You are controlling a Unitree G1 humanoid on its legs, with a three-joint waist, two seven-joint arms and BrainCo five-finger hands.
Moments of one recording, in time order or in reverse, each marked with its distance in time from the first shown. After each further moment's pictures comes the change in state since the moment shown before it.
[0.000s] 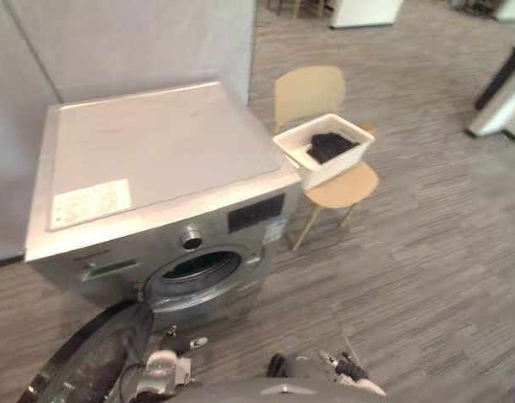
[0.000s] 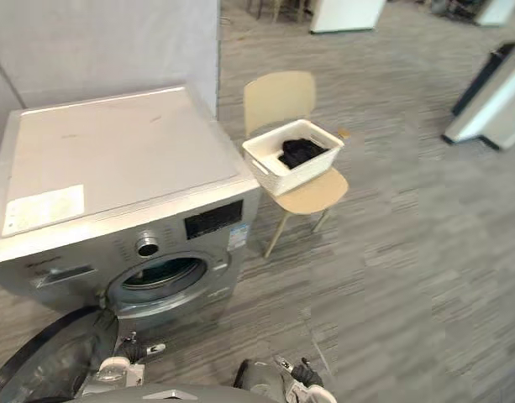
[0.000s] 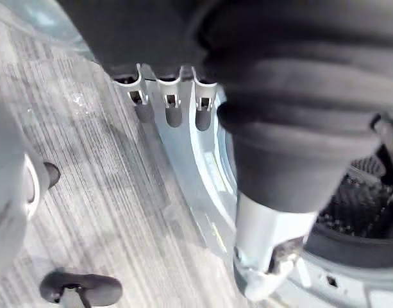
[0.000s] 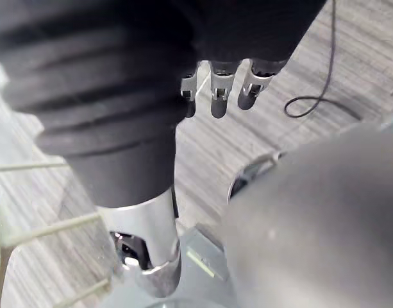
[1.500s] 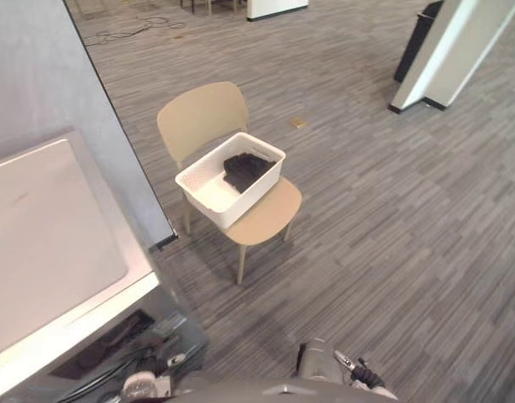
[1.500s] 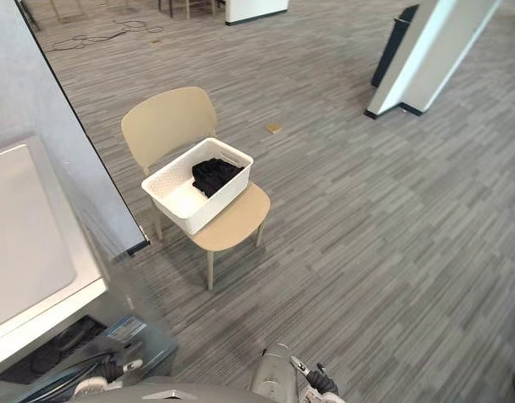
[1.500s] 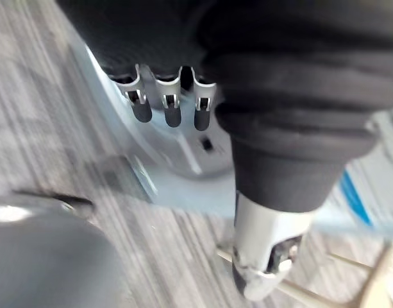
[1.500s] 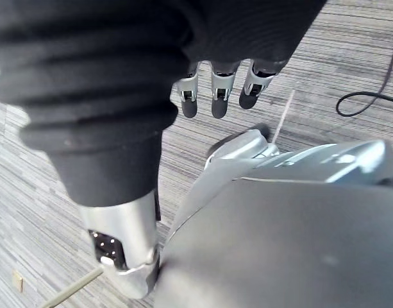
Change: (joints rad) left arm 0.083 0.051 0.098 -0.058 -0.082 0.036 0.004; right arm 0.053 0.029 -0.171 -0.060 -0.069 0.010 0.037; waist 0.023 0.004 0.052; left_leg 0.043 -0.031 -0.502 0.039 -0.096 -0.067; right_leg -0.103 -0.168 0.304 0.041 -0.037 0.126
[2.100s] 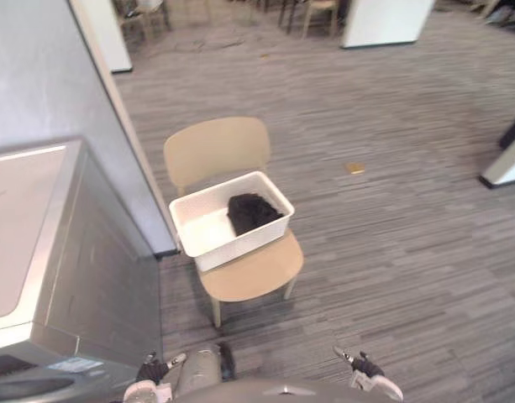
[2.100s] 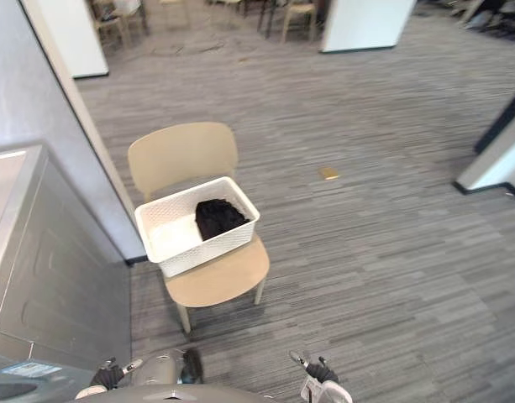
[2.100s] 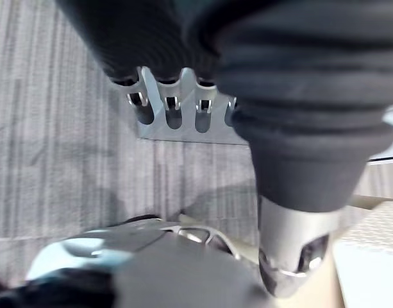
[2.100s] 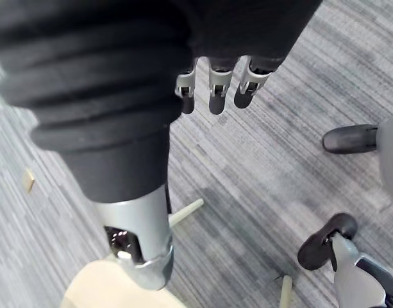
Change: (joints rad) left arm 0.049 -0.025 0.075 0.023 0.018 -0.031 -0.043; right arm -0.131 -0.049 0.075 0.049 0.036 0.011 -0.034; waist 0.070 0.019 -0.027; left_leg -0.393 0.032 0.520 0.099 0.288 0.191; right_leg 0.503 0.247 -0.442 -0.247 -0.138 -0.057
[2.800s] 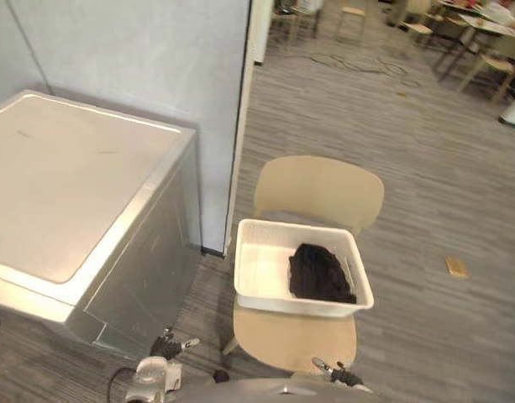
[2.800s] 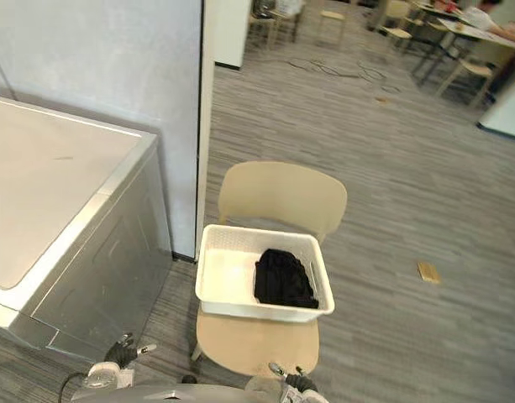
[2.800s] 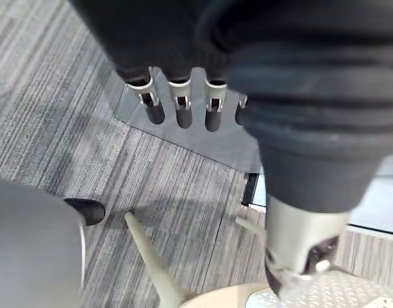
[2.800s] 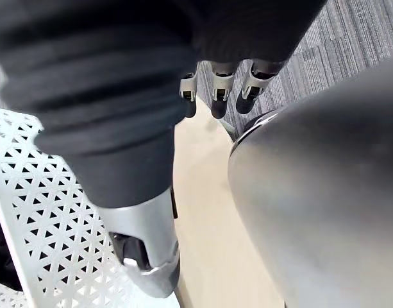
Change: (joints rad) left arm -0.079 0.049 -0.199 -0.008 0.003 -0.033 0.017; right arm 0.073 0.105 -0.092 0.039 -0.119 0.021 0.011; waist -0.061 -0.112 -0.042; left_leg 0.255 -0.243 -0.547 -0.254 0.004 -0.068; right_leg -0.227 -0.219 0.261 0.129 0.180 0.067
